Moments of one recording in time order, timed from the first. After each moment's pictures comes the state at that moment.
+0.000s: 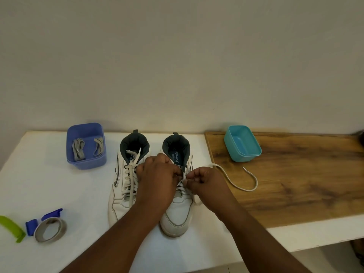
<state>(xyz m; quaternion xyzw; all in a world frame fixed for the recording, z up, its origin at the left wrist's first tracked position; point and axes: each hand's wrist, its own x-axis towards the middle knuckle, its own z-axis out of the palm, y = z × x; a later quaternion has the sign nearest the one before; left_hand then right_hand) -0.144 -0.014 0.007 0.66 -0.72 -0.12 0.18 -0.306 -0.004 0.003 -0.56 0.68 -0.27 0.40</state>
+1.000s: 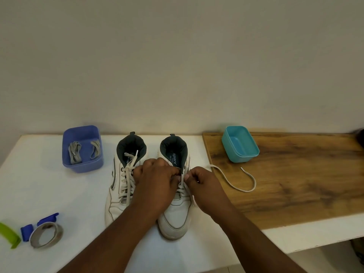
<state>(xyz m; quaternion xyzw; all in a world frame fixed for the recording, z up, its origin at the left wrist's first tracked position) -0.141 -0.015 0.001 0.64 -0.74 -0.13 0.16 -0.301 0.001 0.003 -0.59 0.68 -0.25 0.35</state>
